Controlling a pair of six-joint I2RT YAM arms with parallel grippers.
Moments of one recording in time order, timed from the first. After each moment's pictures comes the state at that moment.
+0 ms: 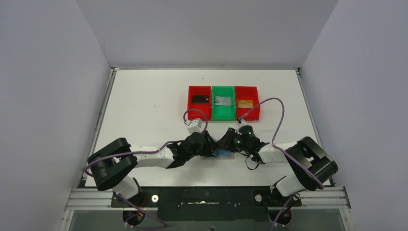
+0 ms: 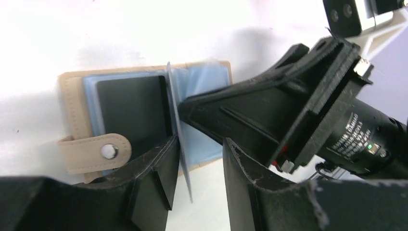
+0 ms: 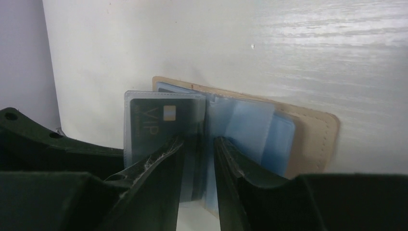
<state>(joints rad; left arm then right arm) -1.04 1.55 0.62 0.34 -0.27 -1.09 0.58 1.51 0.37 0.53 -0.26 0.88</state>
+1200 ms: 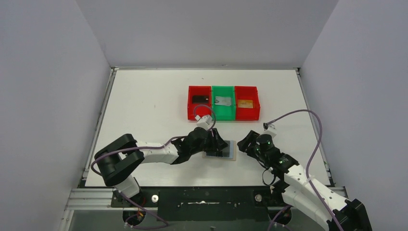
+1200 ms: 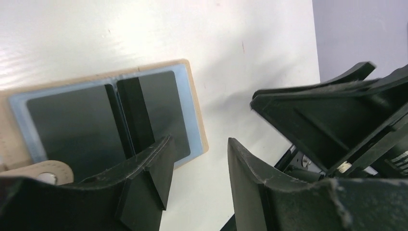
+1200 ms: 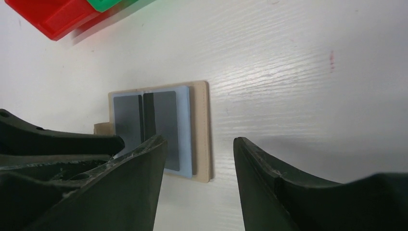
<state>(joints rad) -1.02 1.65 0.71 0.46 -0.04 -0.98 0.55 0.73 0.31 -0.25 0.19 0.86</state>
